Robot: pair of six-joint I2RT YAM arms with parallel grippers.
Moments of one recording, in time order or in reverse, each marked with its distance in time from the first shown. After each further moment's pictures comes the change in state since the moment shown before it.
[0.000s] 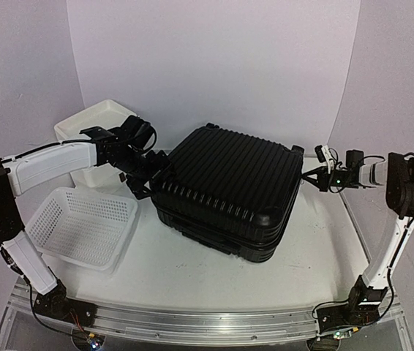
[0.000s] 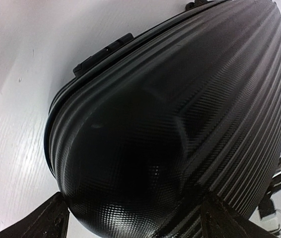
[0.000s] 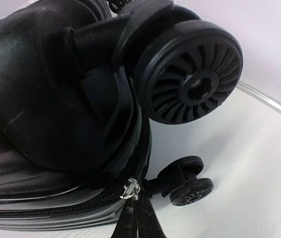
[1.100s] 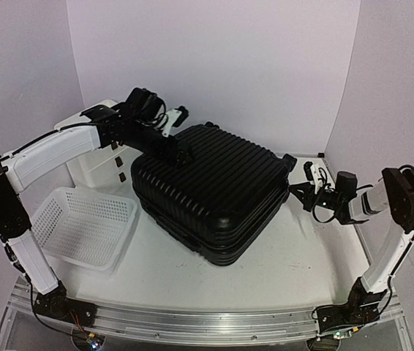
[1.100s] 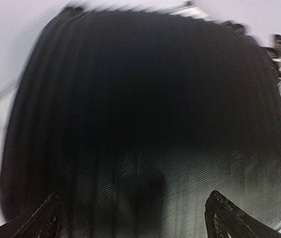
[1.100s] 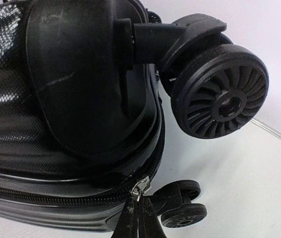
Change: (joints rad) left arm -0.031 0.057 0.260 0.004 -0.016 1.164; right arm 0.171 -0.089 -0.442 0.801 0.144 0.249
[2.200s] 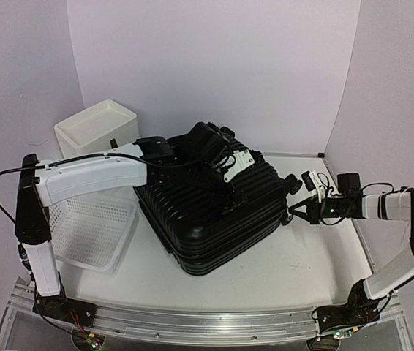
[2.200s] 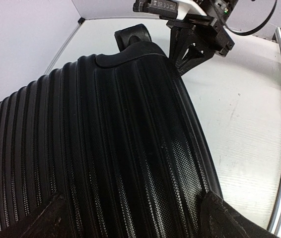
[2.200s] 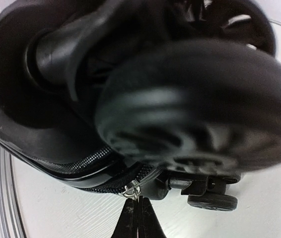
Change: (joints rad) left arm -0.391 0.198 0.092 0.146 -0.097 0.382; right arm 0.060 -0.365 -0.035 -0.821 -0.044 -0.011
